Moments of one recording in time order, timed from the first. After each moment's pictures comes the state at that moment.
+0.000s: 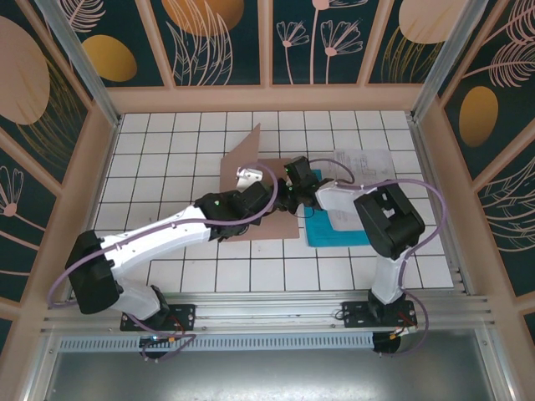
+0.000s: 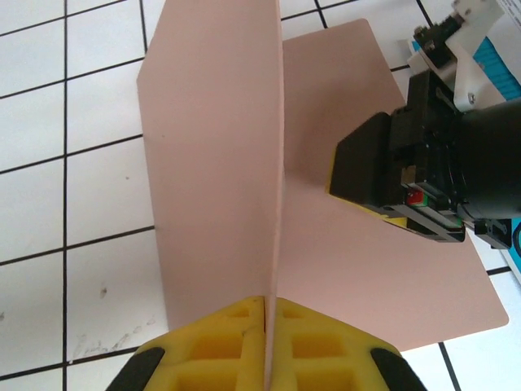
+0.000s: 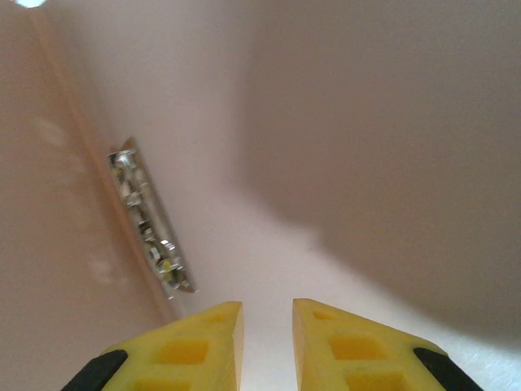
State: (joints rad) left arm -1.01 1.45 1.19 -0.75 -0.60 -0.62; right arm 0.61 1.89 1.06 -0.04 -0.39 1.13
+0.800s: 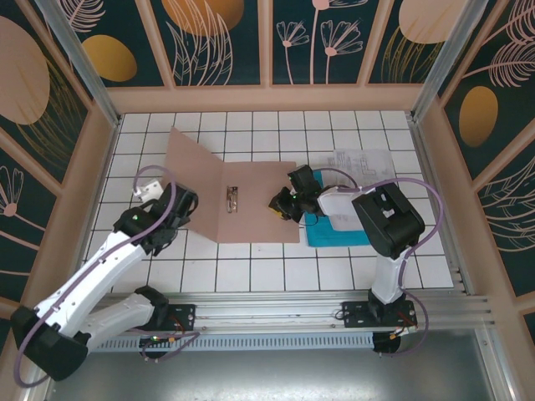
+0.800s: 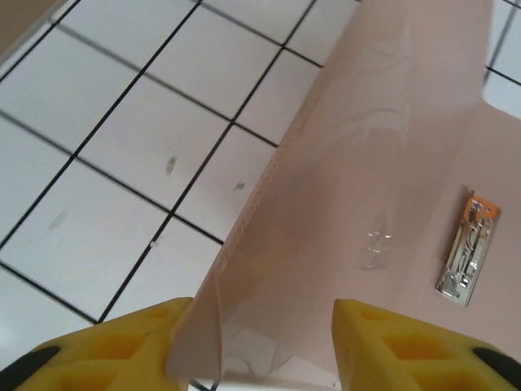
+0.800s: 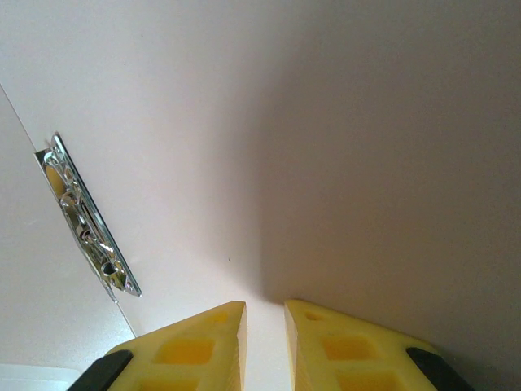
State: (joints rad) left arm -0.54 0.96 0.89 -1.00 -0.55 -1.00; right arm 0.60 1.88 0.97 -0.01 -0.39 1.15
